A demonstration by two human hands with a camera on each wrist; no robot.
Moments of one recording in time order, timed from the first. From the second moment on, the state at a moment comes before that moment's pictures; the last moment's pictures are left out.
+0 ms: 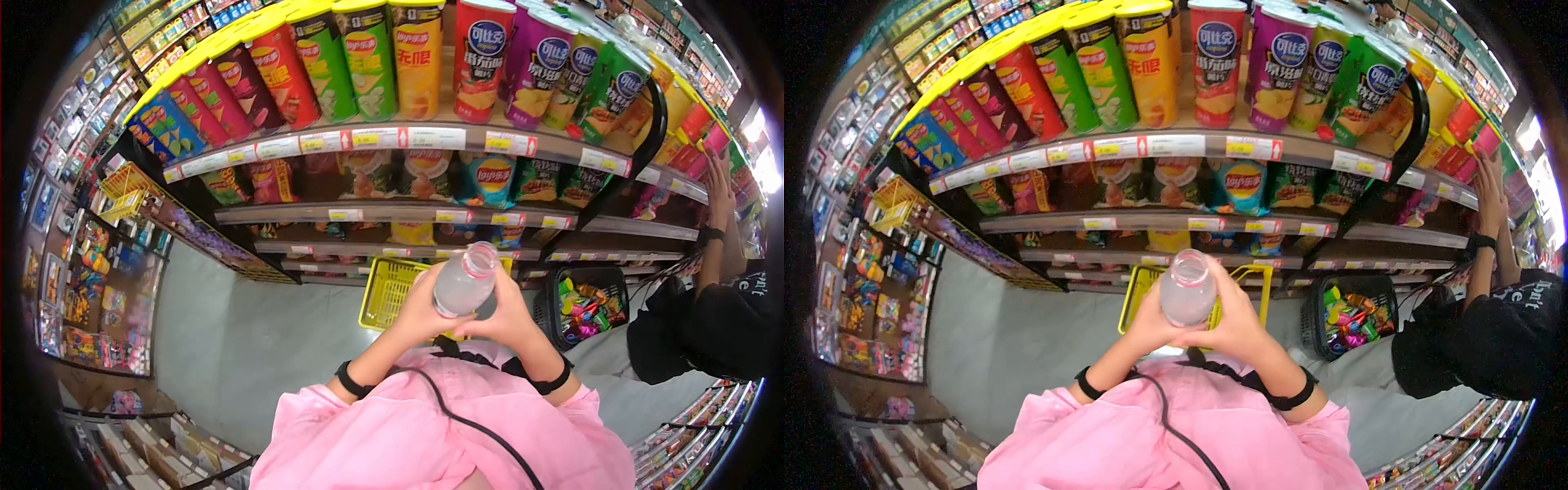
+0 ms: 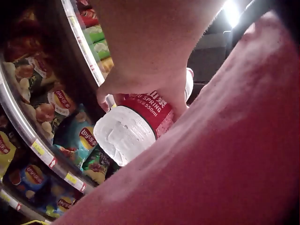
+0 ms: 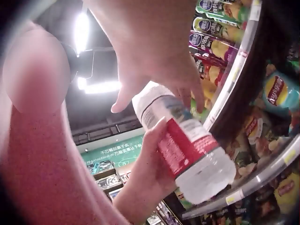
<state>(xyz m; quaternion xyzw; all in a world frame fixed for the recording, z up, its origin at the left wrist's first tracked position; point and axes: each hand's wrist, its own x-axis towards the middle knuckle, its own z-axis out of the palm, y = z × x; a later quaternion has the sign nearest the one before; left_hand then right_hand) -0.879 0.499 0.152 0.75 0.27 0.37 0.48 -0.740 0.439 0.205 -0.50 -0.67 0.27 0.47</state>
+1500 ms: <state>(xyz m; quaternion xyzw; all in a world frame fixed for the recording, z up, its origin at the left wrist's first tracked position) -0.962 0.508 0.166 0.74 0.22 0.27 0.58 -0.844 0.412 0.388 -0.37 -0.67 -0.35 0.54</state>
